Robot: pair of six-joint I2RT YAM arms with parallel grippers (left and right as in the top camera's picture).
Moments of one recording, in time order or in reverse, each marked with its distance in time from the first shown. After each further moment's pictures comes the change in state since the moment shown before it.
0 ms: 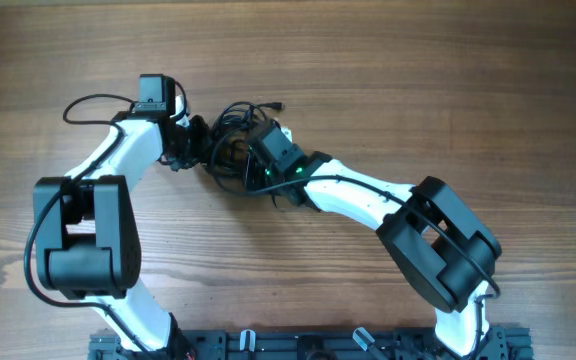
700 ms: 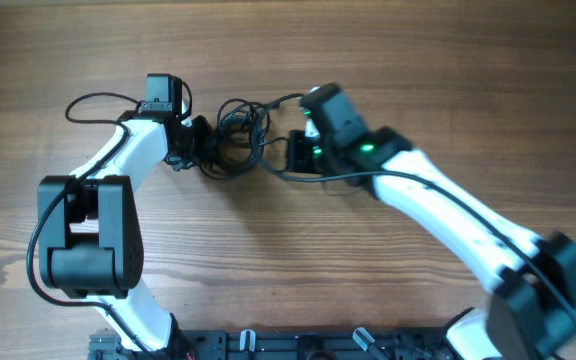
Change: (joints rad) left arm -0.021 0.002 0.000 0.009 -0.069 -0.026; right arm -0.183 -0.401 -0.001 -0.408 -0.118 -0.252
